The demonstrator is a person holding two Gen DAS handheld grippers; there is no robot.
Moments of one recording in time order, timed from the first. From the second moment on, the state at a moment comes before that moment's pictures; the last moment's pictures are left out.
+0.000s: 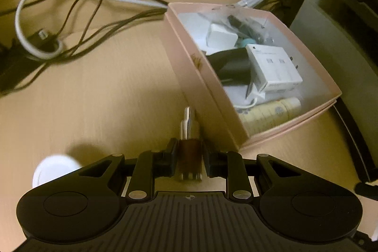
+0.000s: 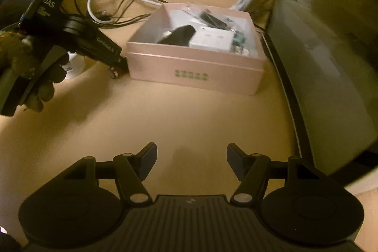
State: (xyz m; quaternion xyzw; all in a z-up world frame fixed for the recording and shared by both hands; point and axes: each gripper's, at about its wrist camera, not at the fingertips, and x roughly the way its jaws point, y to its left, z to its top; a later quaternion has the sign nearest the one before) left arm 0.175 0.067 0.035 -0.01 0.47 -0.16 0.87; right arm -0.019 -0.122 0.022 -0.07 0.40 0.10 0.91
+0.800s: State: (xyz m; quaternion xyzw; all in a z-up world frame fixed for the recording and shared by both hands) left arm -0.013 0.179 0.062 -0.15 0.42 -0.07 0.89; right arm 0.000 -0.044 0.026 -0.11 0.34 0.22 0.91
